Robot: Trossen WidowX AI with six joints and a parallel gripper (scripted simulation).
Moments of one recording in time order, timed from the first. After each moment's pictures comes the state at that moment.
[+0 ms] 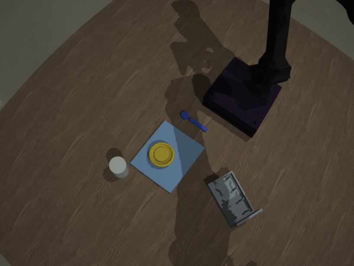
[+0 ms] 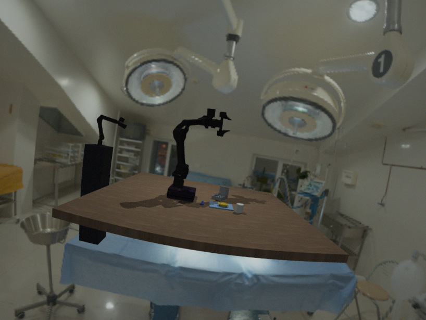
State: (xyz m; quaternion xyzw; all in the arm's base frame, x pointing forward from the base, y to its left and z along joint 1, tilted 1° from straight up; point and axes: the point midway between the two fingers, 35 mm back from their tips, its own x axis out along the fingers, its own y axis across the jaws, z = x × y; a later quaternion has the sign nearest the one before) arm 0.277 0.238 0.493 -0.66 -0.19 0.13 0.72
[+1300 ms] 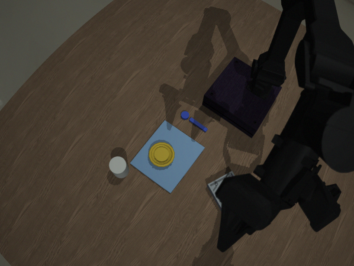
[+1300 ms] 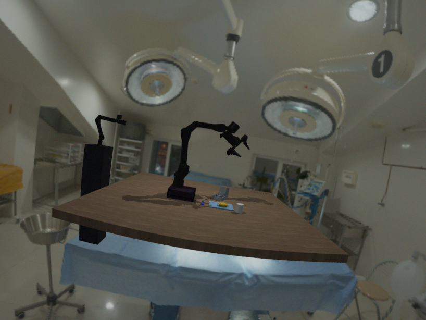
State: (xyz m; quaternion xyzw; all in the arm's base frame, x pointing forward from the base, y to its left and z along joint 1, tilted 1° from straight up) arm 0.398 0.089 0.326 -0.53 0.23 0.16 0.80
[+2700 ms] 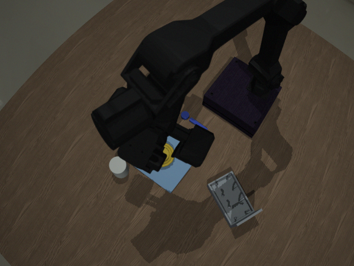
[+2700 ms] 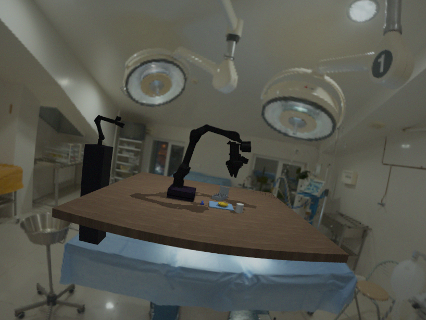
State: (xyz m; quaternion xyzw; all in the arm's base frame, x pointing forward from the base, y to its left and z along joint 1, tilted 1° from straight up) arm 0.333 -0.112 0.185 -0.07 0.65 0.00 0.76
